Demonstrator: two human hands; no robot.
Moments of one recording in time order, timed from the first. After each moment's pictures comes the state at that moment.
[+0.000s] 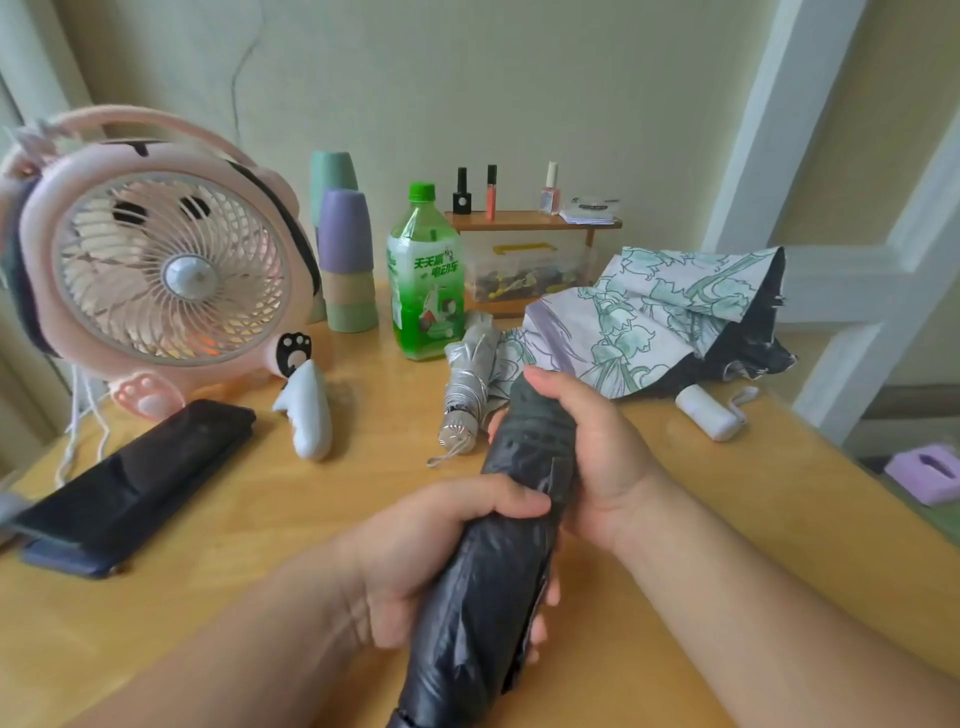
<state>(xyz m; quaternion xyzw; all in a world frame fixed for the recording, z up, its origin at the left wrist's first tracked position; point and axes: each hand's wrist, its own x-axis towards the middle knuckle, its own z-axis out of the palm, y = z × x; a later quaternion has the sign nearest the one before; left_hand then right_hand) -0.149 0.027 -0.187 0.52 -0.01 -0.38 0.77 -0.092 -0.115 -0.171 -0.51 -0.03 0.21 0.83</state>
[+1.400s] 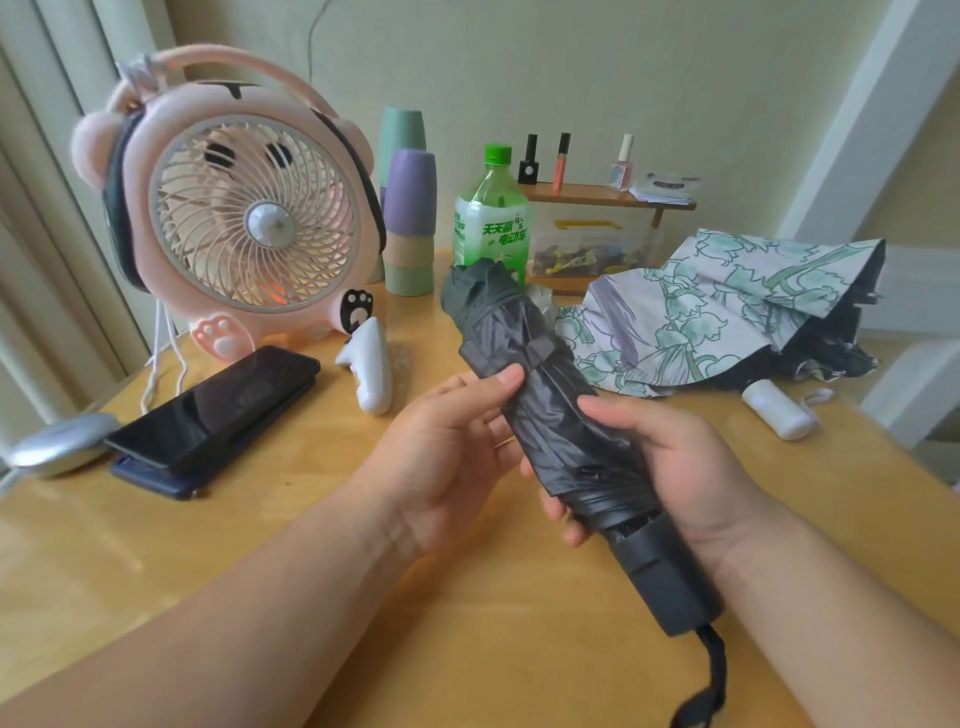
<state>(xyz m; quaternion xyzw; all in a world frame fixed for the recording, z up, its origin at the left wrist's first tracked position) -0.134 0.055 -0.196 0.47 -0.05 -0.04 0.88 -0.122 -0.119 -0.167 -0.56 -0.13 0.32 0.75</state>
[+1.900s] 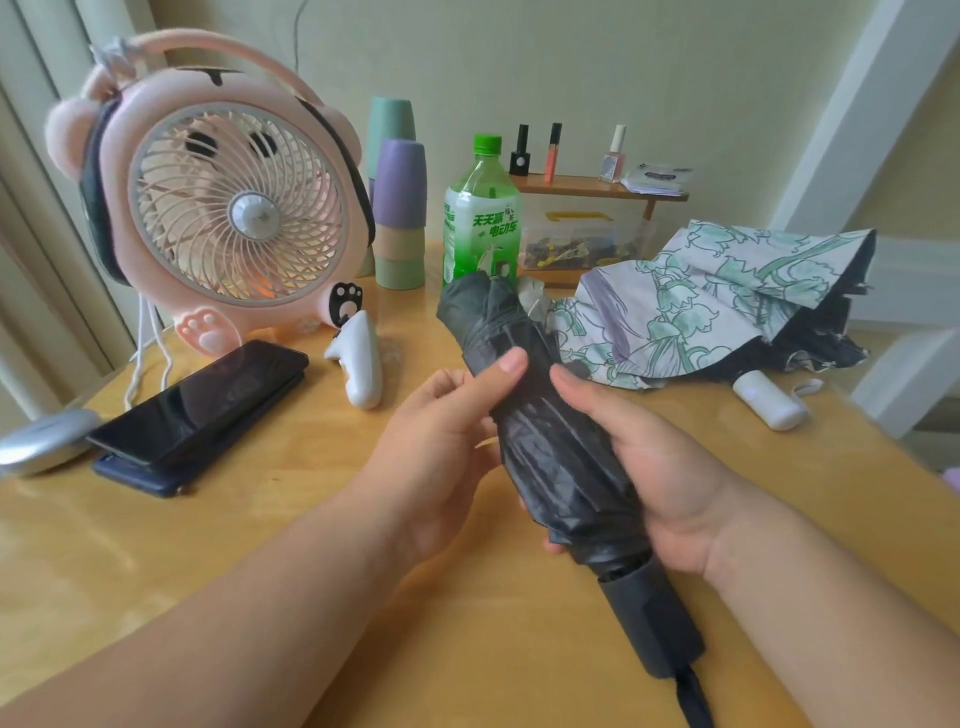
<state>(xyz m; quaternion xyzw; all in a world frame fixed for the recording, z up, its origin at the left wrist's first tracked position) -0.135 0.050 -0.204 0.52 0.01 0.00 0.85 -0.127 -0.113 -0.162 -0.61 -0.08 0.37 0.70</state>
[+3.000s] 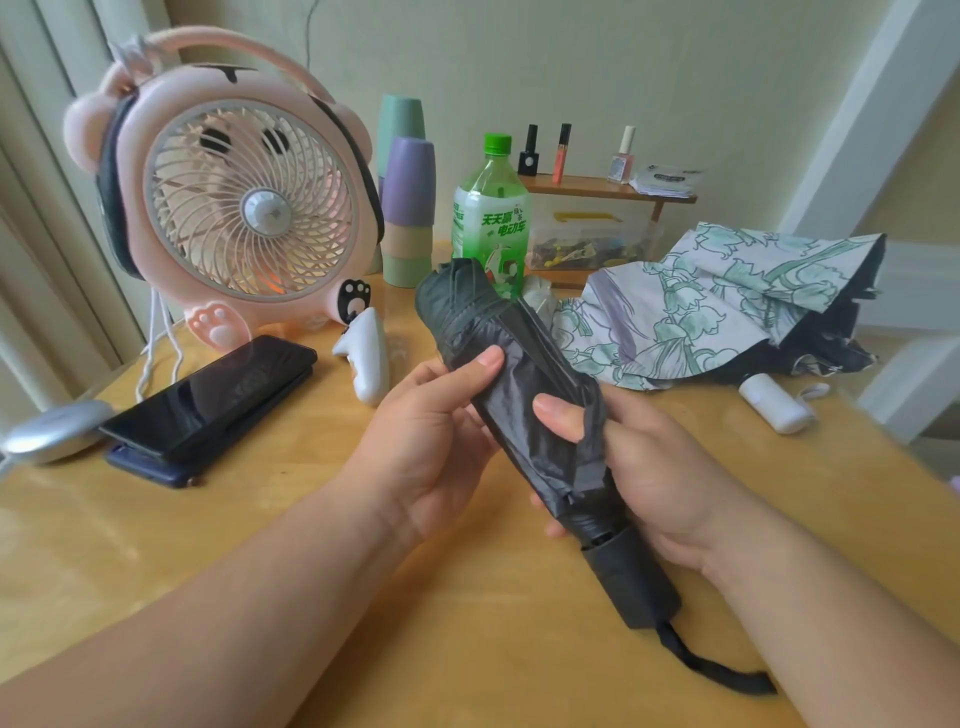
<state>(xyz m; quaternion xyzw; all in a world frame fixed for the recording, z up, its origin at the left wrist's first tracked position) -0.130 0.057 -0.200 0.40 0.01 0.01 0.92 -0.122 -0.114 -0.176 -0.68 -0.13 0.21 0.69</state>
